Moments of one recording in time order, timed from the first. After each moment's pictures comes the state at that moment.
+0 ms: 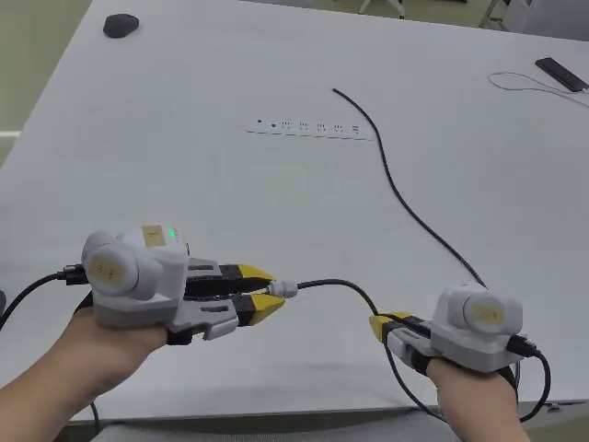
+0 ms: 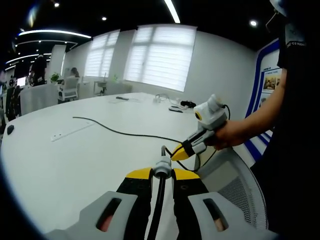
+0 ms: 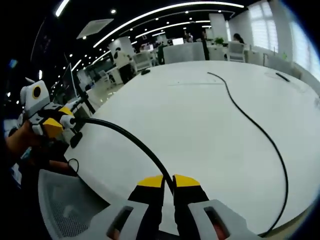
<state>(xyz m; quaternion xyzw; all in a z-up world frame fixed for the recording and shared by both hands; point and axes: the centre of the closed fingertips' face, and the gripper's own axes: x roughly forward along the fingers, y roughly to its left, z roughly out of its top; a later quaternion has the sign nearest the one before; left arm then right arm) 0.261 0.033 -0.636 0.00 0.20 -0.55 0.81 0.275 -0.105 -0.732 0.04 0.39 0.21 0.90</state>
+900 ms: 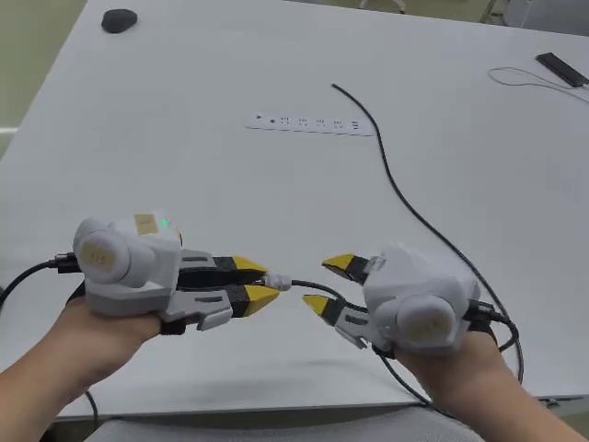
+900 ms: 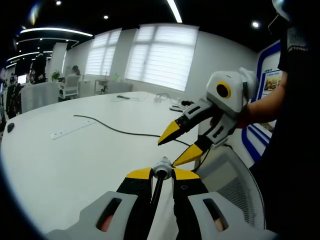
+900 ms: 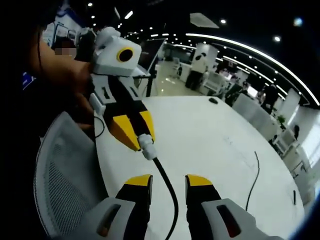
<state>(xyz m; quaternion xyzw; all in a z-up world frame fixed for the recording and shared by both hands) 0.266 0.038 -0.635 0.00 0.21 -0.55 0.81 0.272 0.010 -0.651 -0.28 0.22 0.44 0.82</state>
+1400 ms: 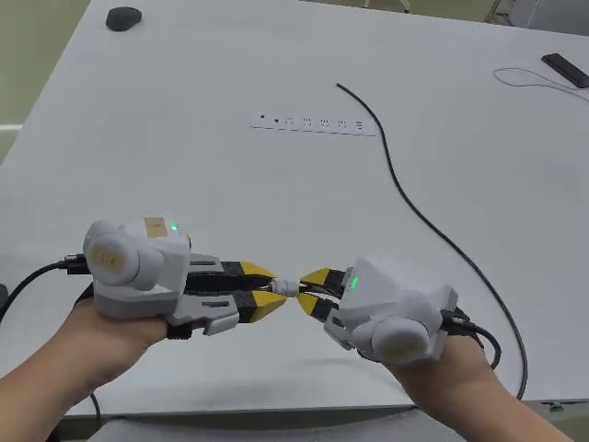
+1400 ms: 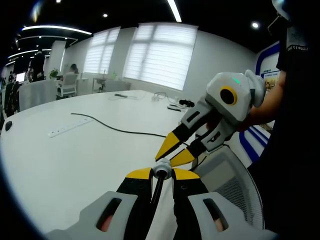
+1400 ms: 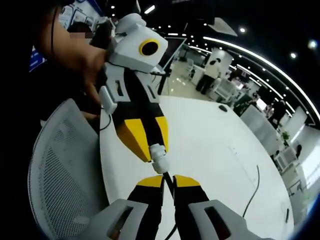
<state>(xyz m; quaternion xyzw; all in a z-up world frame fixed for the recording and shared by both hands) 0.261 0.033 -0.638 -0.01 0.22 -0.56 0.80 0.267 0.023 -0.657 -0.31 0.20 0.47 0.80</state>
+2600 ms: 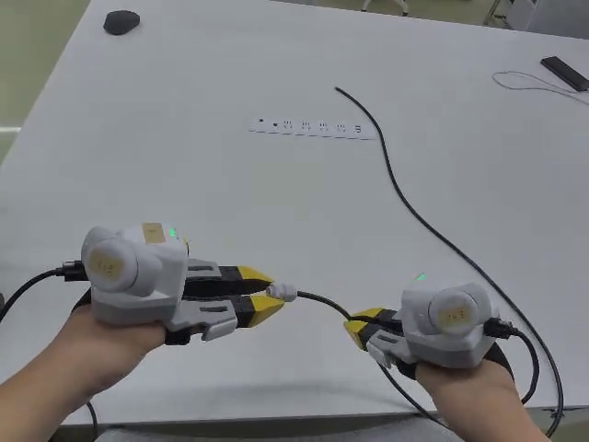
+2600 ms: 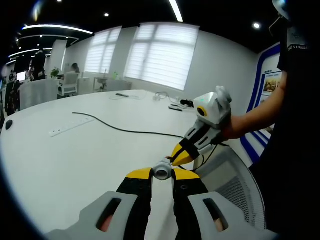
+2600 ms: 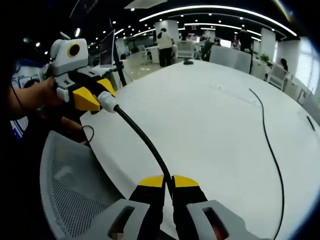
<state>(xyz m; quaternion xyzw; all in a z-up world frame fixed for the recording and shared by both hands) 0.266 0.037 -0.639 -0.01 0.22 -0.55 0.81 0.266 -0.061 -0.721 -0.09 0.39 0.34 0.85</state>
